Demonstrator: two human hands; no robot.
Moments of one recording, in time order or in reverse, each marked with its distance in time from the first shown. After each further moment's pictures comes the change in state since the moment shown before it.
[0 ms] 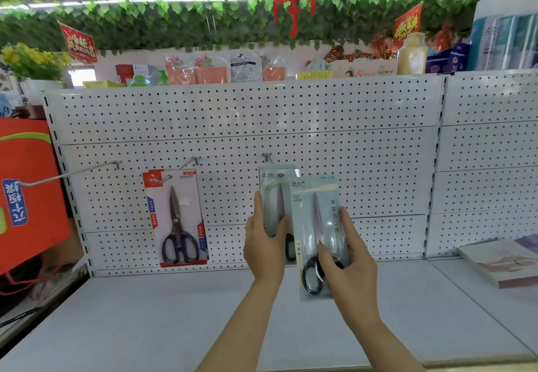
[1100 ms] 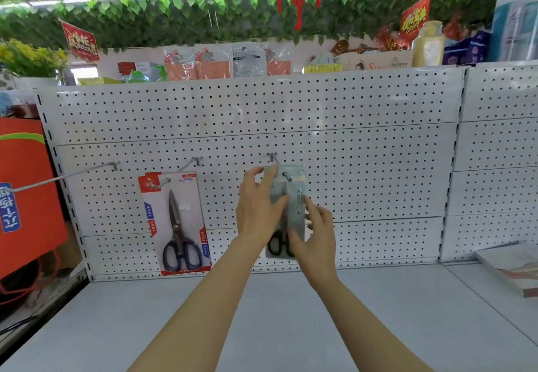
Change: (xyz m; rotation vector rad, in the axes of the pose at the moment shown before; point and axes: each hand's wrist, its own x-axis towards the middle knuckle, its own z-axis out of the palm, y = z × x) left_hand 0.092 0.019 -0.011 0.419 -0.214 0.292; right_hand 0.072 0.068 0.081 -0.272 -0.048 -0.107
